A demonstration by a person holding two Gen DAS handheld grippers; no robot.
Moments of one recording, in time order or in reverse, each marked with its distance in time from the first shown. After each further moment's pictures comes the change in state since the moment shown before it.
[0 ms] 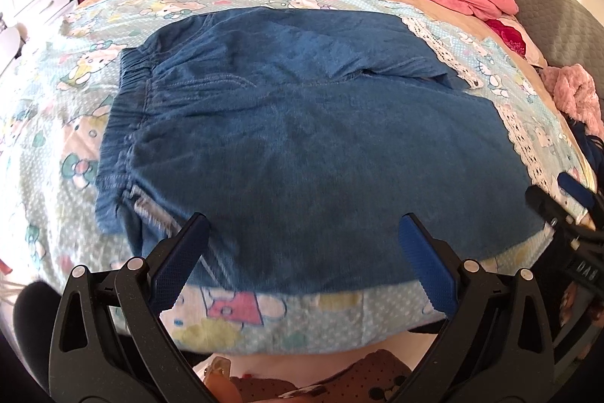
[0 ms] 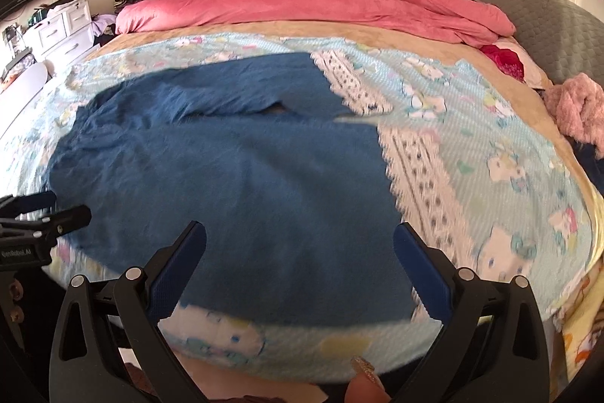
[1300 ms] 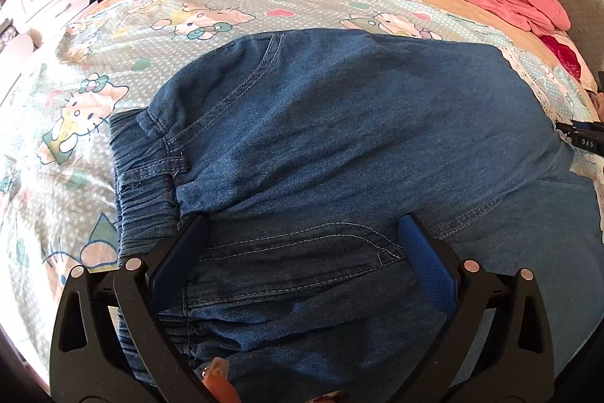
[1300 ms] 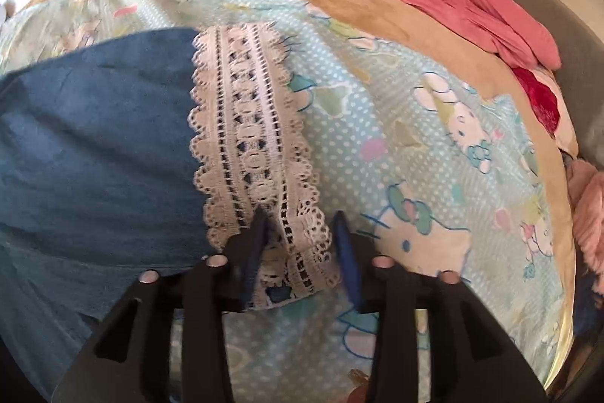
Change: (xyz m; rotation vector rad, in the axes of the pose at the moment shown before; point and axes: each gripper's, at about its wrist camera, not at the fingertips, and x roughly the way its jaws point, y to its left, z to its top) left arm 0.094 0.075 0.094 -0.026 -0.005 0.135; right arm 0.228 -0.101 0.160 -0.176 0.243 -0.112
